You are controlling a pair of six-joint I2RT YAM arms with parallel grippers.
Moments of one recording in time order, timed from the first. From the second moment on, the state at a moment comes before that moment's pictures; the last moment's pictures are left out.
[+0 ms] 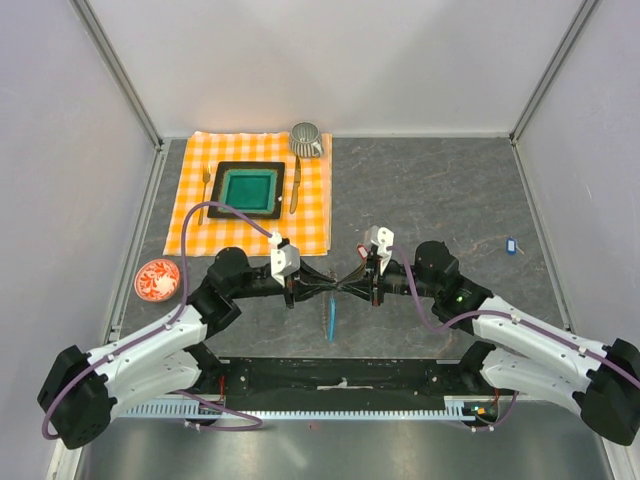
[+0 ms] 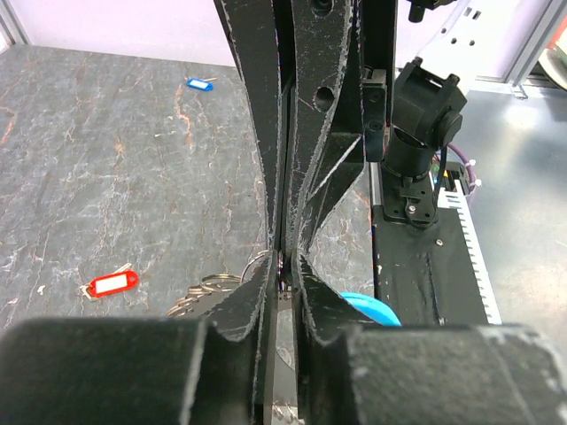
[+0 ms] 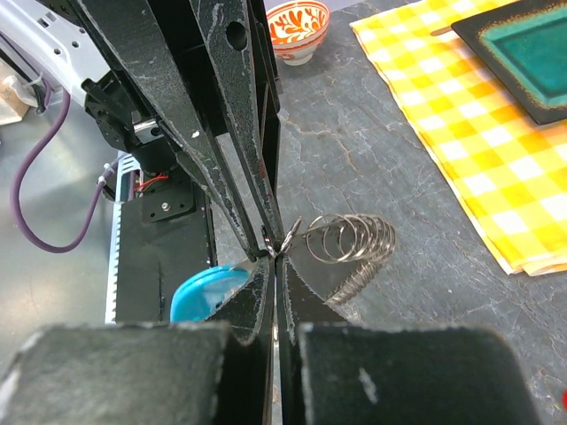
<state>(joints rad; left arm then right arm) -0.76 0.91 0.44 0.48 0.71 -0.04 0.81 0.96 0.55 0.27 -0.56 0.13</state>
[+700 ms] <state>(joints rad) -0.78 0.91 0.45 0.44 0.68 -0.04 0.82 0.93 0.55 0.23 -0.53 0.13</state>
